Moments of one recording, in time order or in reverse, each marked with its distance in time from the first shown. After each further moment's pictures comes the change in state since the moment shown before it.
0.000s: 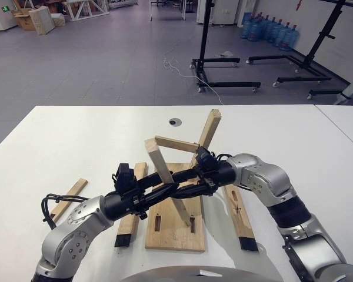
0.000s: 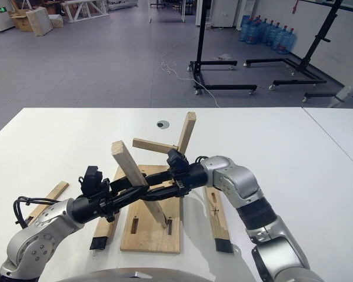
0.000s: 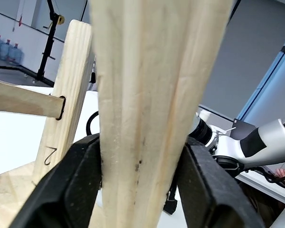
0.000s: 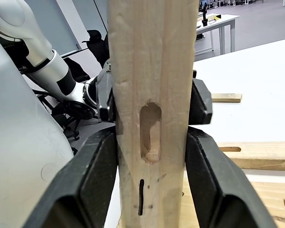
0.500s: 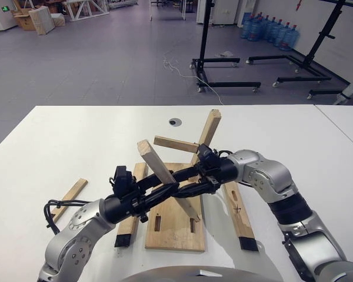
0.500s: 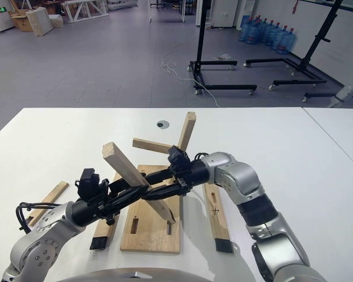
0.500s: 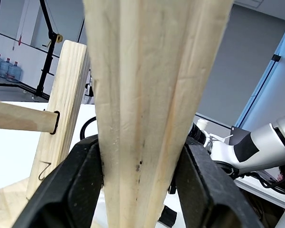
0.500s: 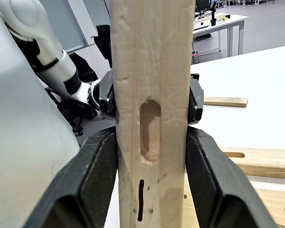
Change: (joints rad) left arm 0.036 -0.027 -0.012 -0.002 0.011 -0.097 -0.026; right arm -0.028 -0.006 -0.024 -0.005 0.014 0.013 0.041
